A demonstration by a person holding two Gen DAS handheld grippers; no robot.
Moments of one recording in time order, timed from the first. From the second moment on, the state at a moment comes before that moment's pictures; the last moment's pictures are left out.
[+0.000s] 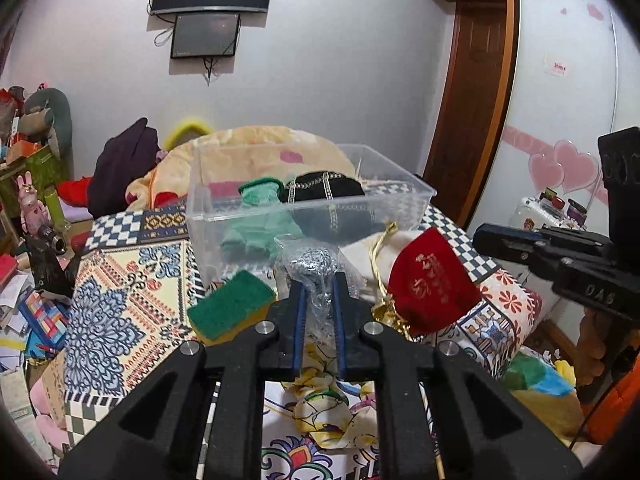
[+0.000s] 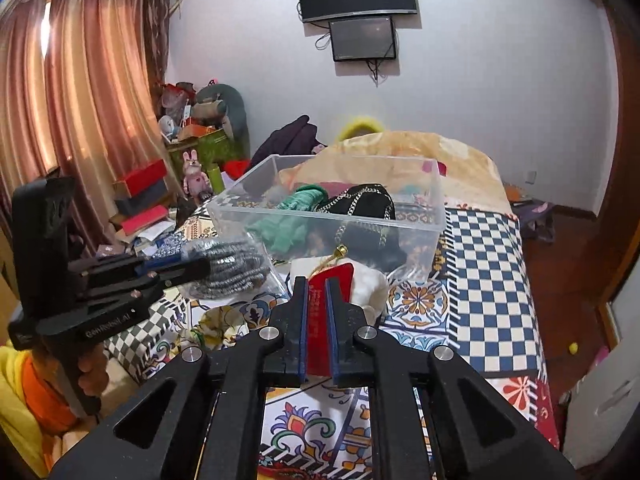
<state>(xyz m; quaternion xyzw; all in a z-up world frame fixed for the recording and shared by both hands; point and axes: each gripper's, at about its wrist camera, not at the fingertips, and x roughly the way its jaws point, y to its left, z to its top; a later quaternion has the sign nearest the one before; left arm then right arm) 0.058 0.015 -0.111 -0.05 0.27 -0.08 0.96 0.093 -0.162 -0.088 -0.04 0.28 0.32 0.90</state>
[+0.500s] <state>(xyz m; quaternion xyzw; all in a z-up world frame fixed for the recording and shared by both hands) 0.052 0.020 -0.107 -0.05 0.26 -0.08 0.96 0.125 -0.141 -0.108 -0.07 0.31 0.30 0.90</state>
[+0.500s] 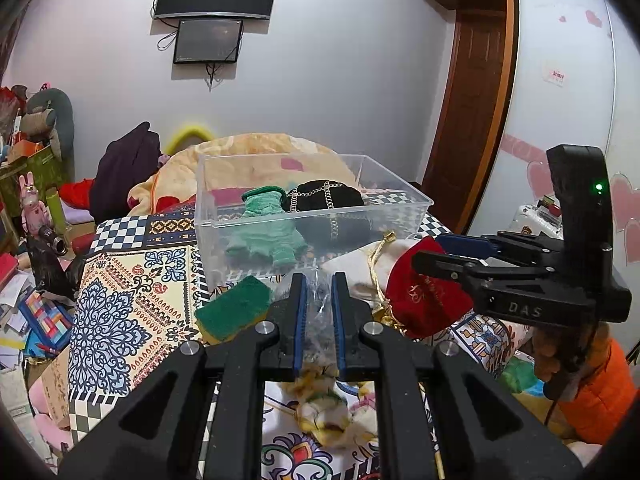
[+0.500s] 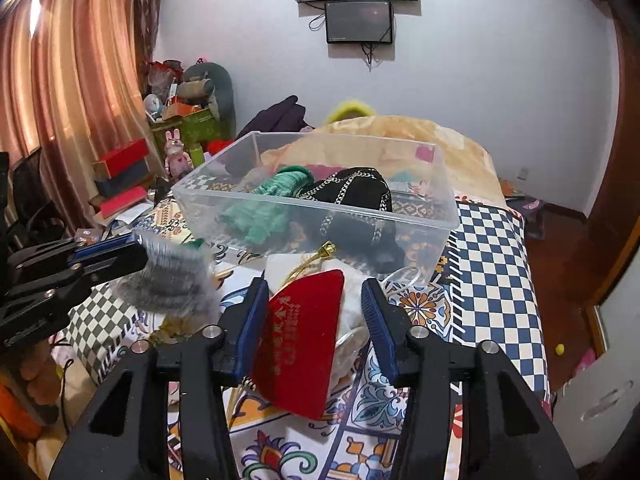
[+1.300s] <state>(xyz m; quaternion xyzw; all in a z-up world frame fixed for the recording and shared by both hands) 0.070 0.027 -0.135 -0.08 0.31 -0.10 0.94 0.110 -0.139 -0.092 -0.04 0.29 0.36 0.89</state>
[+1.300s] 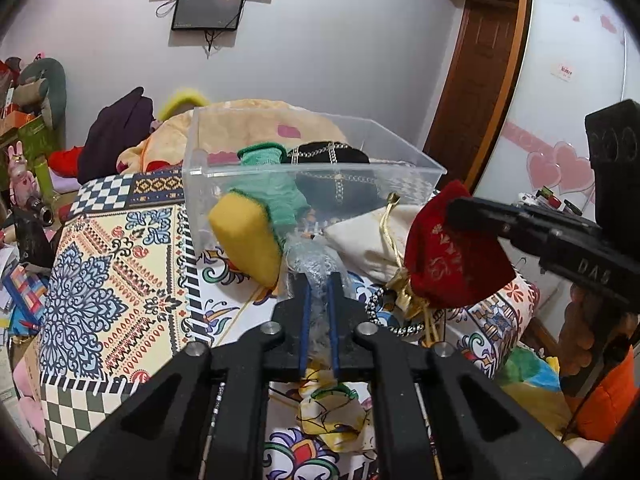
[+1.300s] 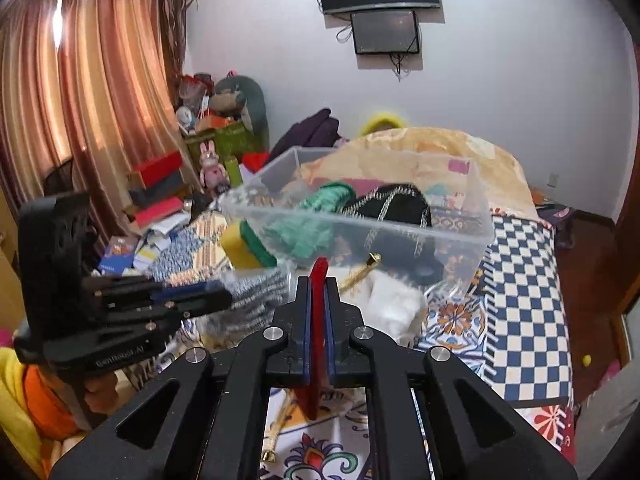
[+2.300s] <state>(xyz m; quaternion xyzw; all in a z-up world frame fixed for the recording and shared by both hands) 0.128 0.045 -0.022 -0.06 0.18 -0.08 0.98 0.173 -0.113 -0.006 -0.03 0.17 0.33 0.93</state>
